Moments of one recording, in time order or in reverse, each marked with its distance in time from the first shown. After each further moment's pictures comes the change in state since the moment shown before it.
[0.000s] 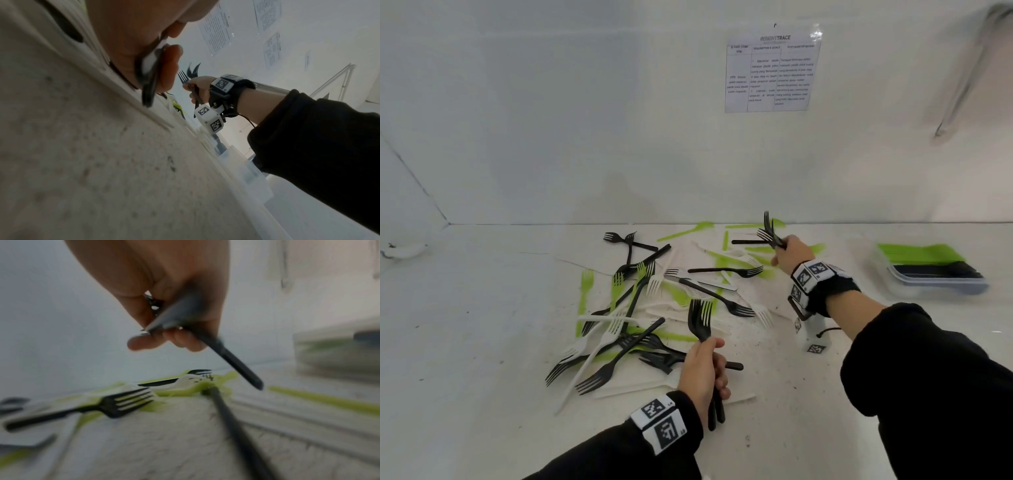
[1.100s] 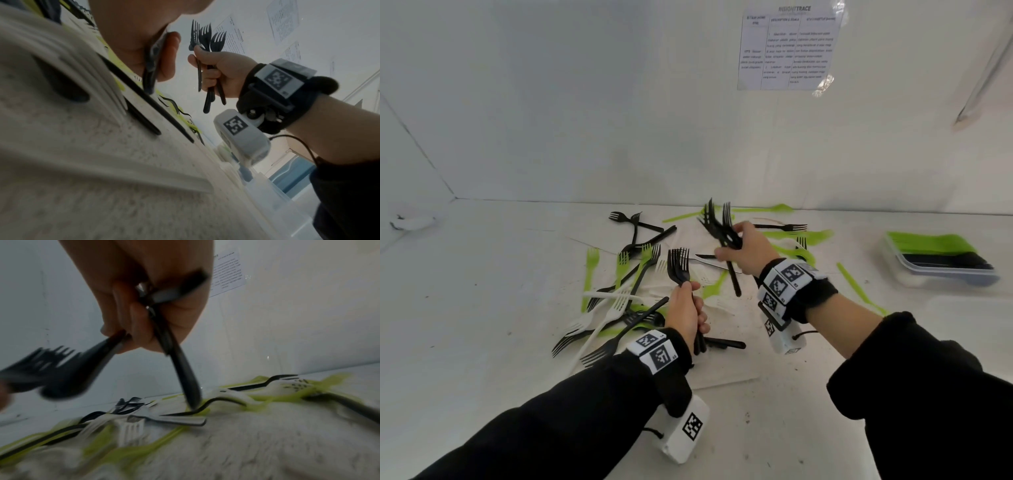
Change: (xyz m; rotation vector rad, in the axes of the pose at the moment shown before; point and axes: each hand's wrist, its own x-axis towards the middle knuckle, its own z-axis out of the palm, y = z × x) left_hand 0.043 0.033 -0.010 -0.125 0.123 0.170; right_hand -0.065 -0.048 0.040 0.114 -0.238 -0.254
